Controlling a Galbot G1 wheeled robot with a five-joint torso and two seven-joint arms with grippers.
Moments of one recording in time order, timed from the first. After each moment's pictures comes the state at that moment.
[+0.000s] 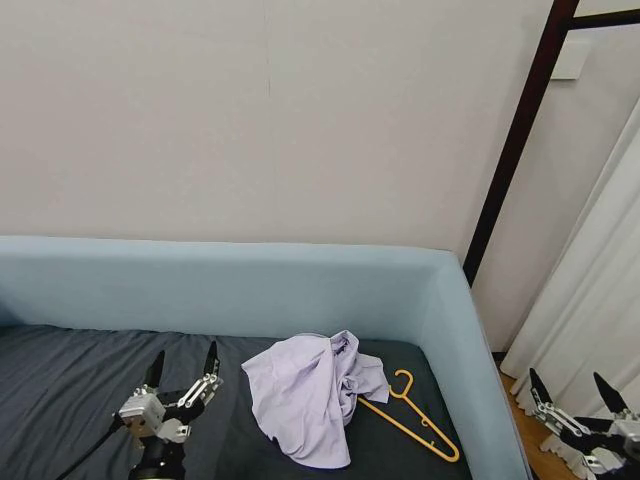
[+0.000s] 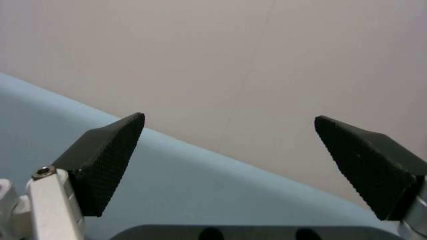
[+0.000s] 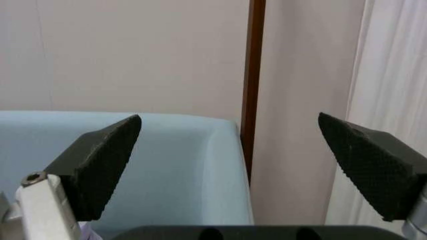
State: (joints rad) left arm 1.74 -1.51 -0.54 -2.31 -0.38 -0.29 -0.07; right arm -1.82 1.12 0.87 2.14 0.52 0.30 0.03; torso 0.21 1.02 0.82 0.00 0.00
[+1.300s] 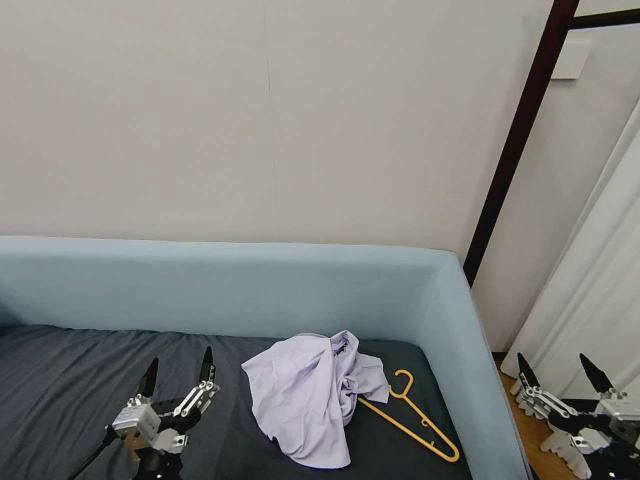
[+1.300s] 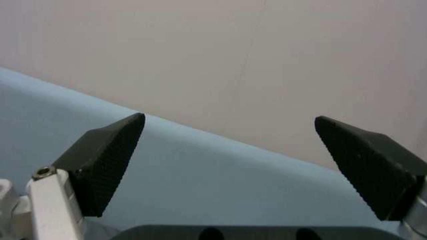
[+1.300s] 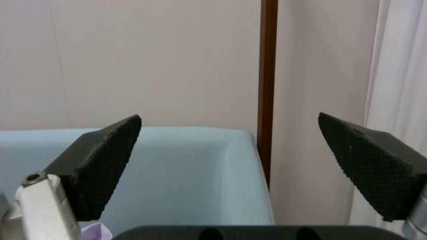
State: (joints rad) left arm 1.74 -1.44 -0.55 -2.27 -0.38 -0.28 -0.08; right arm -1.80 1.08 0.84 2.22 0.57 0.24 0.08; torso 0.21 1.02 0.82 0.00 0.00
